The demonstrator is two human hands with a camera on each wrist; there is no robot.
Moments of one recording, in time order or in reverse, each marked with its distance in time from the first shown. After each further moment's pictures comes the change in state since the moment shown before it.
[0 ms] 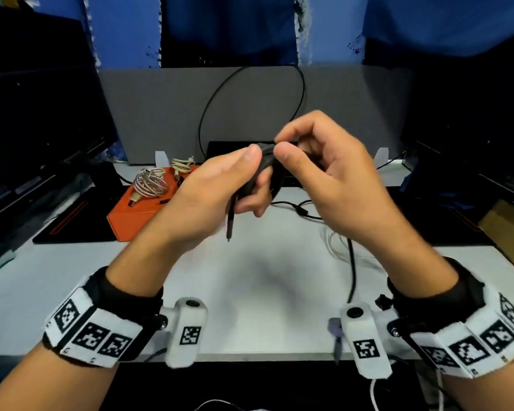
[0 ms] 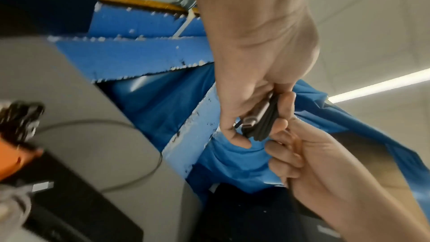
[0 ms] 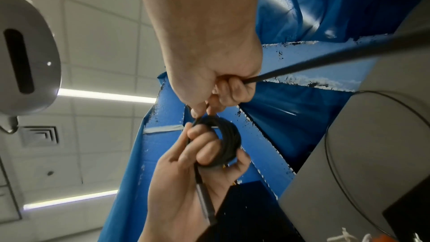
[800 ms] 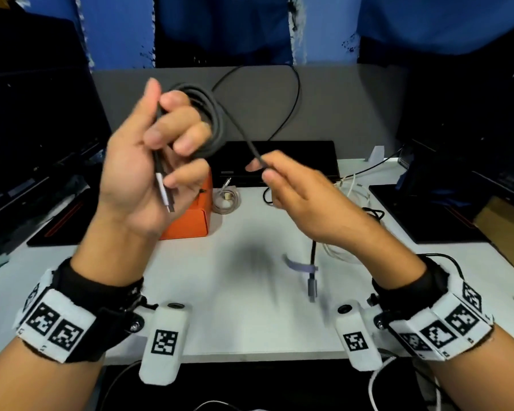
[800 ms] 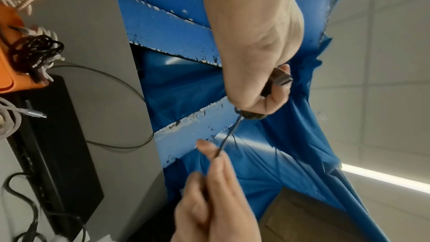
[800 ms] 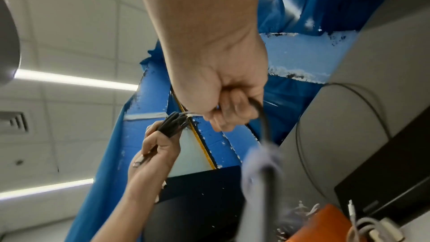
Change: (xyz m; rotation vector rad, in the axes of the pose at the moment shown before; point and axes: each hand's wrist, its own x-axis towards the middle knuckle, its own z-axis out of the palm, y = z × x) left_hand 0.002 0.022 -0.039 -1.028 -0.021 0.020; right_hand 0.000 0.033 0.016 -0.154 -0.272 0.113
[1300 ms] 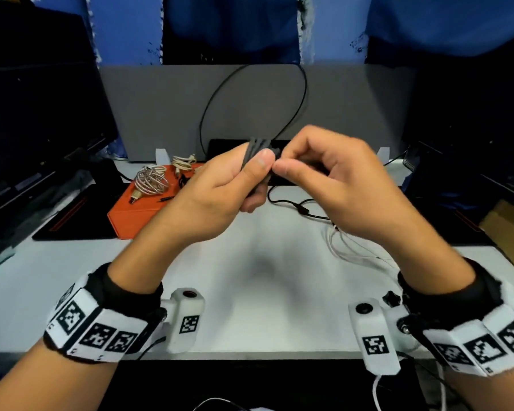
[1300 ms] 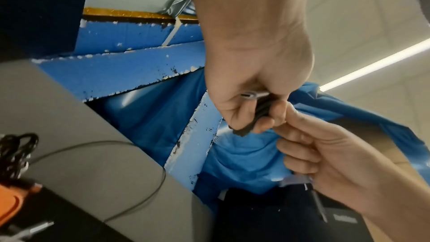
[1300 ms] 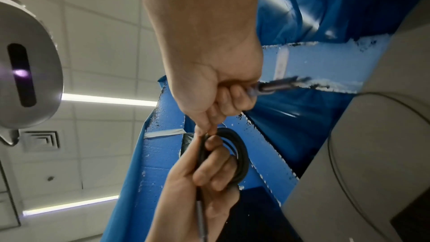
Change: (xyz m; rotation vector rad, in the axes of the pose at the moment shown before) left_hand -0.001 -0.043 -0.006 1.365 0.046 0.064; right_hand -0.013 -0.032 -0.028 0.085 0.129 -0.101
